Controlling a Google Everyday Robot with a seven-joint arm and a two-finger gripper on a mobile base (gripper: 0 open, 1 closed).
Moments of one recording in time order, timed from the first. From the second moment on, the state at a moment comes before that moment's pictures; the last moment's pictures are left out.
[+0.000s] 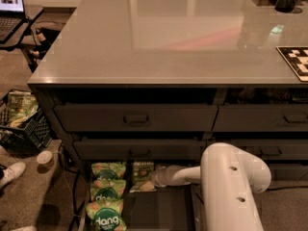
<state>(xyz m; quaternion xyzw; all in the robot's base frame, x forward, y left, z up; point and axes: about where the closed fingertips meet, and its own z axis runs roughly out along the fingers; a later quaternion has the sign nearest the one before) 0.628 0.016 0.175 -0.40 0.85 0.18 0.28</state>
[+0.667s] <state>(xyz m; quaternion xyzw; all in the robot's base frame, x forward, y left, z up) 0.639 0.012 0.162 -0.39 0.86 0.17 0.28</state>
